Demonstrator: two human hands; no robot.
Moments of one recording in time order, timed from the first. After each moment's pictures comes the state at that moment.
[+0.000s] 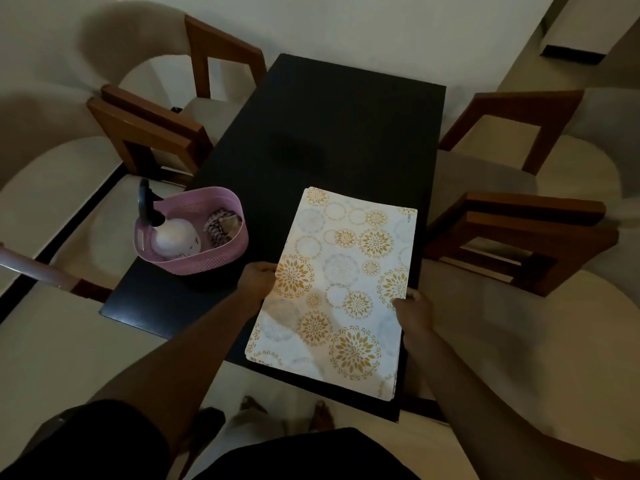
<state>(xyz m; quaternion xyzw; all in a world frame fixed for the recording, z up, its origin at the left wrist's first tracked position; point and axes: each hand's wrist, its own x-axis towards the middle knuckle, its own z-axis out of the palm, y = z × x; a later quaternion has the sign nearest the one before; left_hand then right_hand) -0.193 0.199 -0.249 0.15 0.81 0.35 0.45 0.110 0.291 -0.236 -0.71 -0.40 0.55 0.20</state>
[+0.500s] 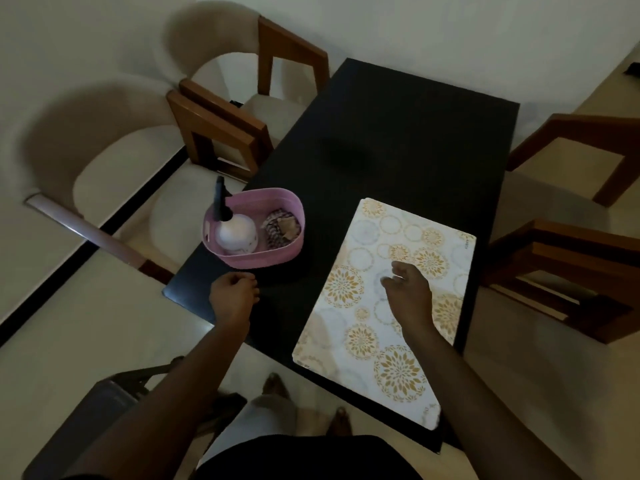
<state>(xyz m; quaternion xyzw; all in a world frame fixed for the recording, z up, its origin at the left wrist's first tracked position) -0.251 0.102 -0.212 -0.08 0.80 0.54 0.25 -0.006 0.278 -0.192 -0.58 -0.59 0.52 0.21</state>
